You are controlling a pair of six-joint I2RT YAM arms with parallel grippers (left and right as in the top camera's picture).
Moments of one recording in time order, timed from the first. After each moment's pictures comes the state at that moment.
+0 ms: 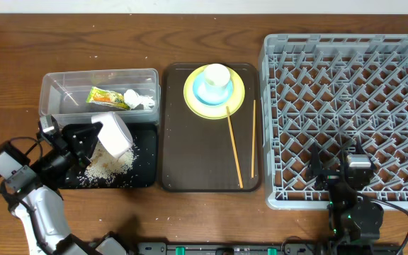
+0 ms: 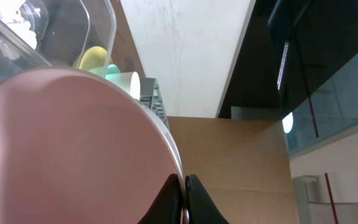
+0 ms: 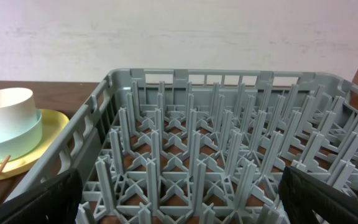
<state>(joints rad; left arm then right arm) 0.78 1.23 0.59 -0.18 1.49 -0.78 0.00 0.01 0.01 -0.07 0.01 0.00</state>
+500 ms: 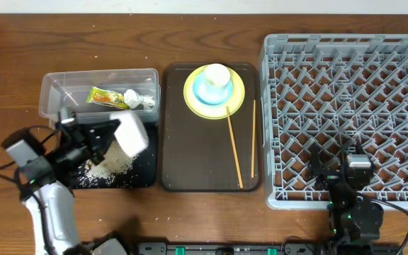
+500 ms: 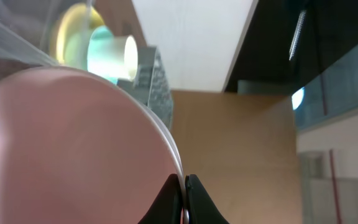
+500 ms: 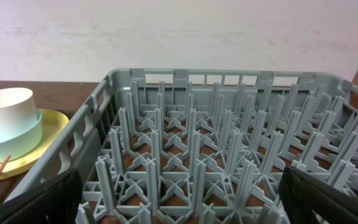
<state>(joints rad) 0.58 1.18 0.59 -0.15 1.42 -0.86 0.00 0.01 0.01 -0.07 0.01 0.00</state>
